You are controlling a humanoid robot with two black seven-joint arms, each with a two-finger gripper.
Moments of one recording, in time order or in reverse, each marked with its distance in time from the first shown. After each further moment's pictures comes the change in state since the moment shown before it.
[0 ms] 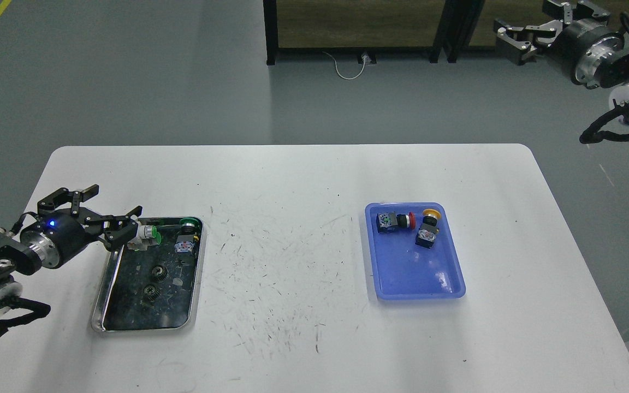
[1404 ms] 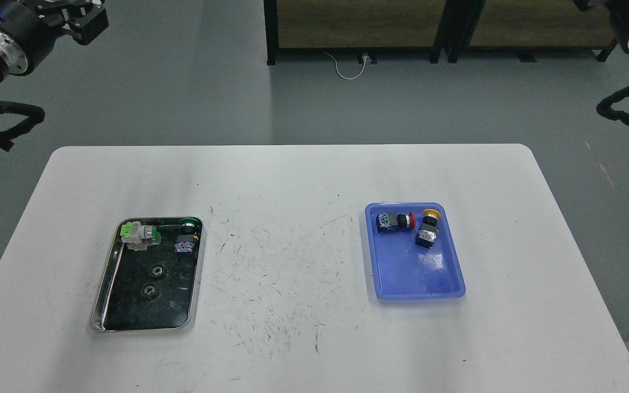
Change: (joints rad) left arm -0.534 -0.044 0.005 0.136 -0.248 0.090 0.130; right arm -0.034 -0.041 0.233 -0.001 0.113 -0.220 0.047
